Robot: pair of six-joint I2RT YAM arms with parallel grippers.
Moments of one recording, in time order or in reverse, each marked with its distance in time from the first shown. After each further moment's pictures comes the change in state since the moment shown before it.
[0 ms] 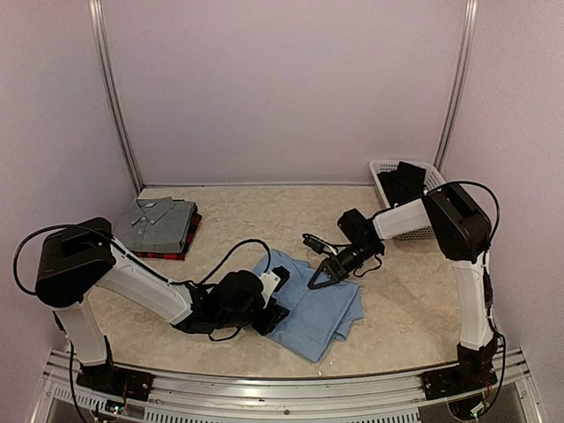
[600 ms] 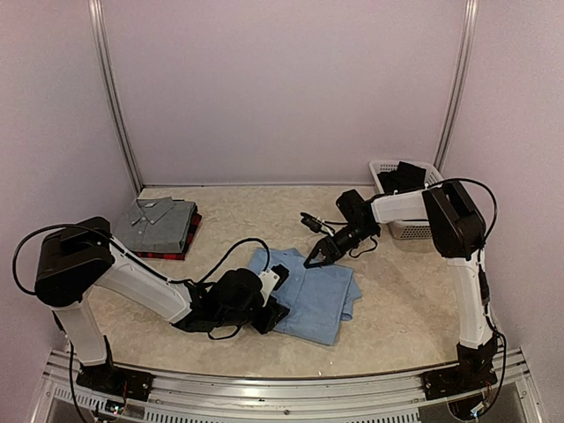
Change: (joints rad) left arm 0.006 -0.010 0.000 -0.001 0.022 -0.011; right arm -0.038 0.040 0.195 -0.081 0.140 -0.079
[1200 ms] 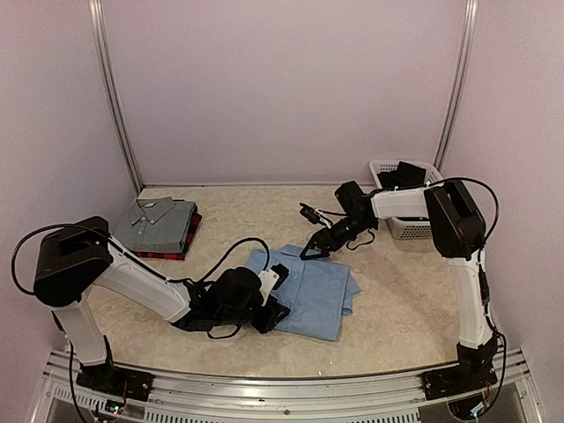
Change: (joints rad) left arm 0.005 -0.008 -0.002 0.001 0.028 -0.013; right arm 0.000 -0.005 0.050 0.070 0.088 0.041
